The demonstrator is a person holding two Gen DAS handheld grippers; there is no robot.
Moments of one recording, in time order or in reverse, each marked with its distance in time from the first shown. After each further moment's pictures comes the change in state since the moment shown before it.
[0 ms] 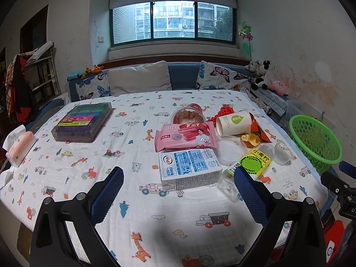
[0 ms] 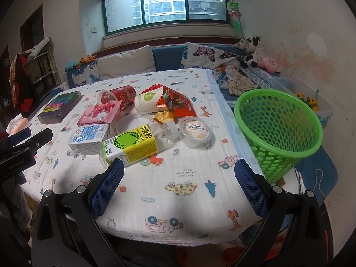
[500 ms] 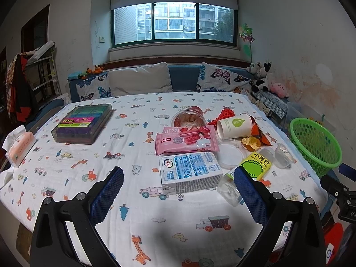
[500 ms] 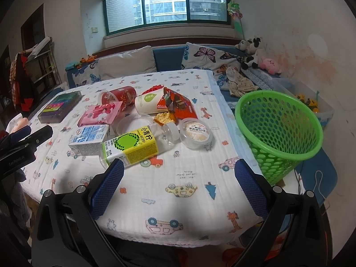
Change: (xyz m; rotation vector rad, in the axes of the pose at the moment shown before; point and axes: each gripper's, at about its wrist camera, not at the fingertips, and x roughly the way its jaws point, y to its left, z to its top) left arm 0.002 0.004 0.005 -0.007 -0.006 -0.002; right arm 0.002 0.001 0.002 -0.007 -0.005 -0.002
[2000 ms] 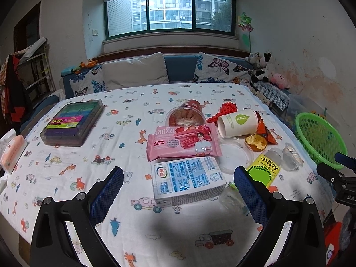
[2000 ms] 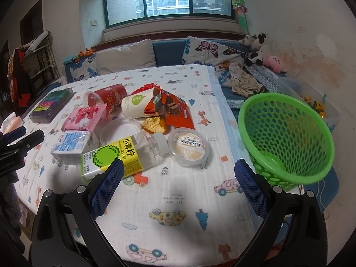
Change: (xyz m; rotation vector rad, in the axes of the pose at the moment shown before) left arm 0.047 -0.009 0.015 0.022 0.073 -0.019; right arm 0.060 -0.026 0.027 -0.026 0.053 0.026
